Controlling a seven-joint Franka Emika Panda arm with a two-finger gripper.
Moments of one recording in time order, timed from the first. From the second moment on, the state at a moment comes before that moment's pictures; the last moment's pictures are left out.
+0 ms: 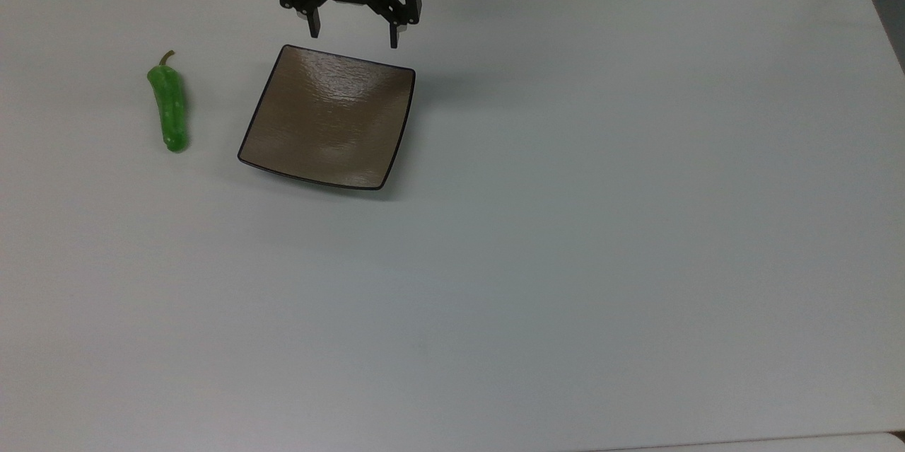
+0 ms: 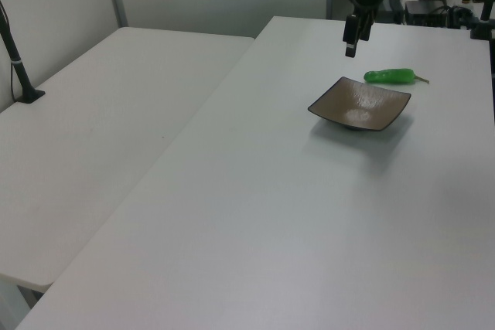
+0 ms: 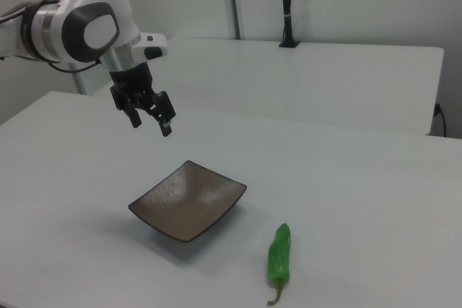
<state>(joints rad) 0.04 0.02 0.04 -1.81 -0.05 1.92 0.13</state>
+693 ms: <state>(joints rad) 0.04 0.02 0.03 -1.82 -0.05 1.92 0.11</state>
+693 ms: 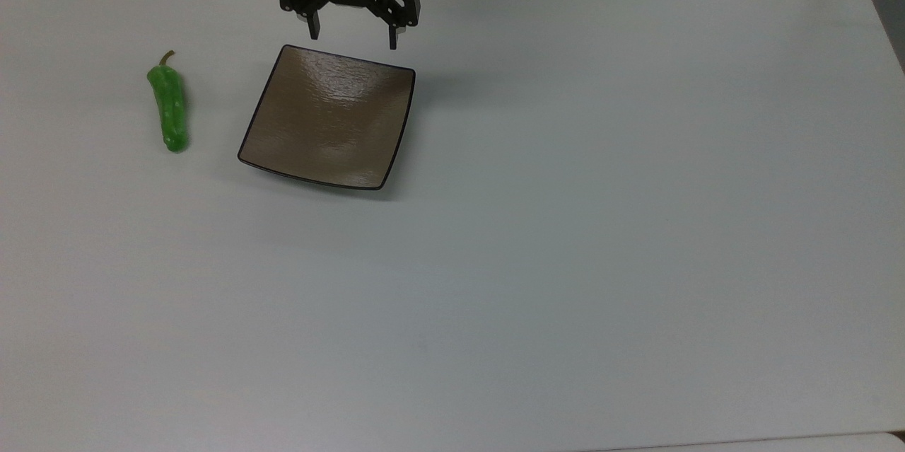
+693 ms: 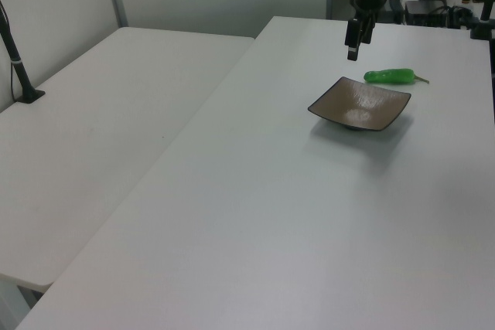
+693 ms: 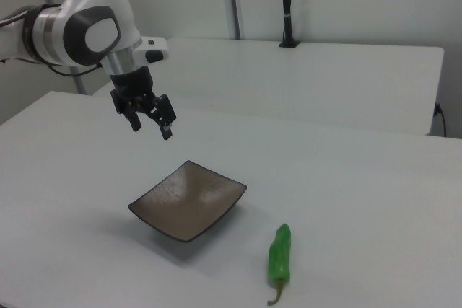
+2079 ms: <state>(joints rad) 0.03 0.04 -0.25 -1.88 -0.07 2.05 -0.40</state>
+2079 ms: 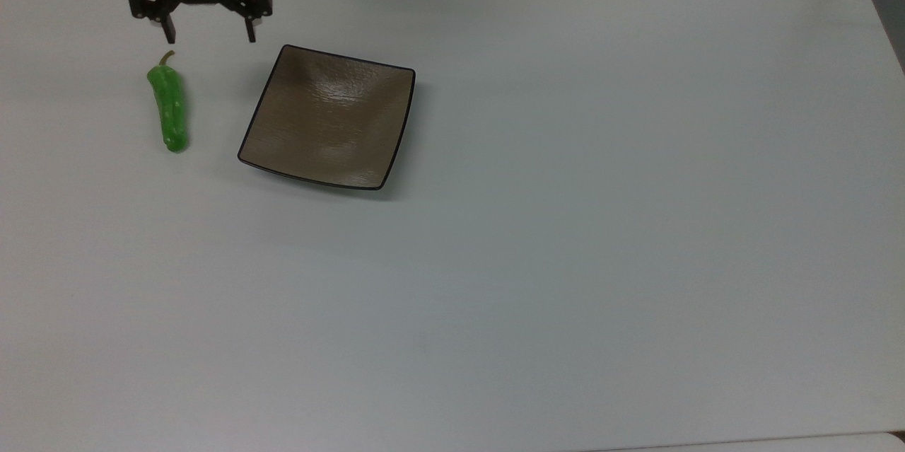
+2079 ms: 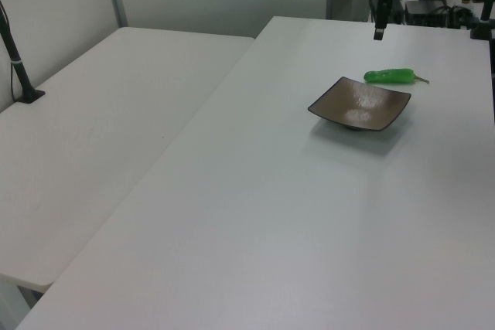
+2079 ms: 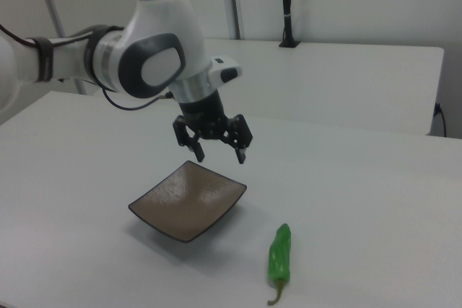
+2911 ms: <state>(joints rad) -0.10 0.26 -0.28 -1.90 -0.07 2.21 -0.68</state>
